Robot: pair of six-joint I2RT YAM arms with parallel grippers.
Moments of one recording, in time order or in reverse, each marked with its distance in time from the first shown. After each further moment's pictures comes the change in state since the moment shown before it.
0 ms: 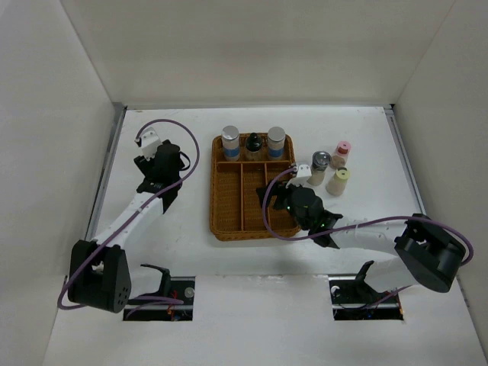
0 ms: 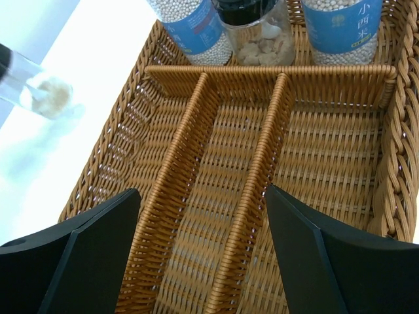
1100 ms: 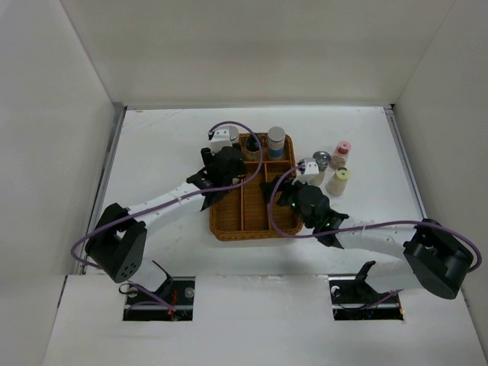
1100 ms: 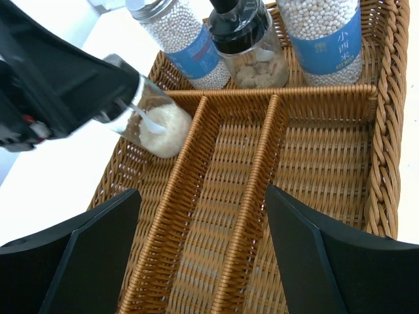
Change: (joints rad) left arm -0.470 0.225 0.195 0.017 0.049 -0.015; right arm -0.035 -0.060 -0.009 0.000 -0.001 0.029
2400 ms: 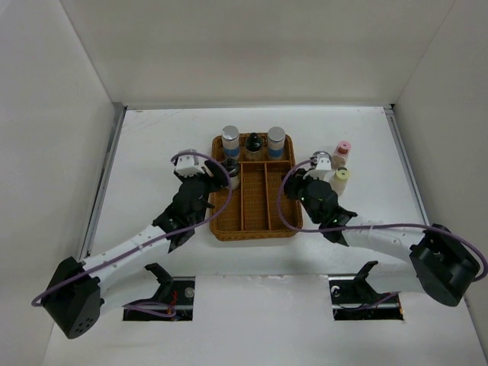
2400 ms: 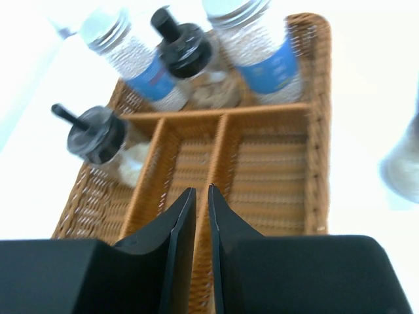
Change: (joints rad) left arm -0.020 -0.431 -0.393 0.380 0.004 0.032; right arm -0.079 -0.043 -0.013 -0.037 0.022 -0.023
